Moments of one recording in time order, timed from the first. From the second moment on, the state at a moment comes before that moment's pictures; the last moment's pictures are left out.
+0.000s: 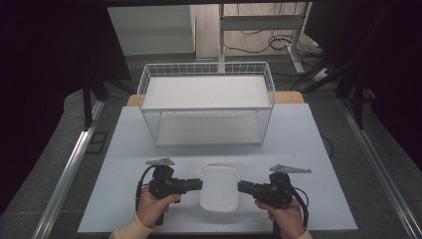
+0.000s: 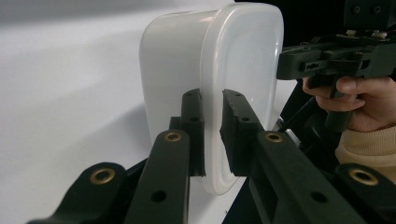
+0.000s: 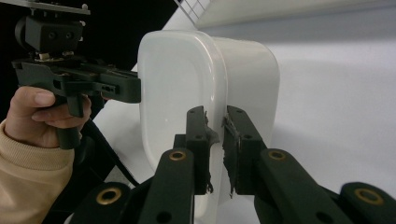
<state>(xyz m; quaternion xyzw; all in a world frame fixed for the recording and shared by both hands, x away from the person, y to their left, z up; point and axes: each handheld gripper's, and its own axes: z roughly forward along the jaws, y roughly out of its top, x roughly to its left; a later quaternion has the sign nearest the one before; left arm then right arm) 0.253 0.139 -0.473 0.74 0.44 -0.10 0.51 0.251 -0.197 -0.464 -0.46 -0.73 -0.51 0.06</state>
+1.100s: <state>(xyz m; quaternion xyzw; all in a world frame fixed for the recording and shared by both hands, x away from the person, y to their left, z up) 0.275 0.150 -0.404 0.74 0.40 -0.04 0.54 0.278 -0.186 -0.399 -0.39 -0.74 -0.55 0.01</state>
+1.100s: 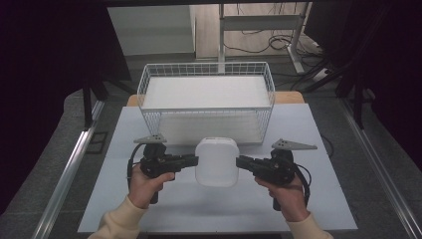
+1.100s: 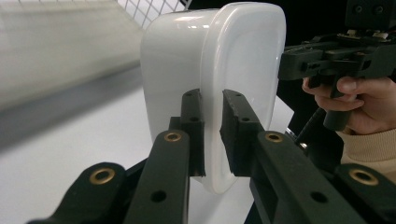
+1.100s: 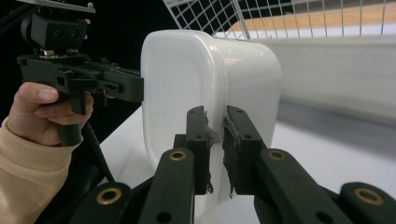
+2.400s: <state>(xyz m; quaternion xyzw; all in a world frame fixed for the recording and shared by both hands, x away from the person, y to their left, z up) 0.360 0.170 -0.301 0.73 0.39 0.01 0.56 0.366 -0.161 -0.291 -0.36 -0.74 -0.56 -0.05</state>
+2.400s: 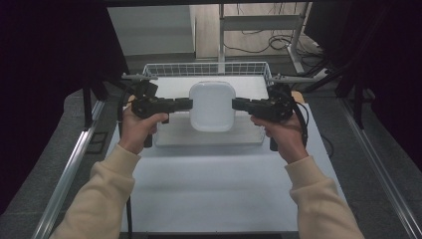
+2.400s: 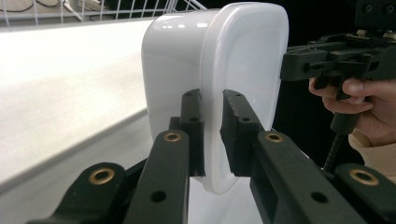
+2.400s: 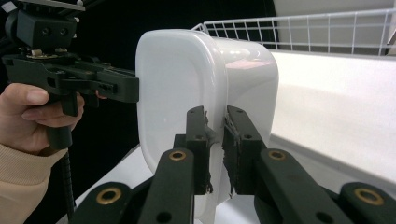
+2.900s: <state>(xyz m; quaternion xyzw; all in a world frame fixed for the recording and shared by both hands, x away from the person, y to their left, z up) 0.407 0.174 -0.282 0.73 0.40 0.00 0.55 0.412 -0.156 -0.269 -0.38 -0.74 -0.55 -0.04</state>
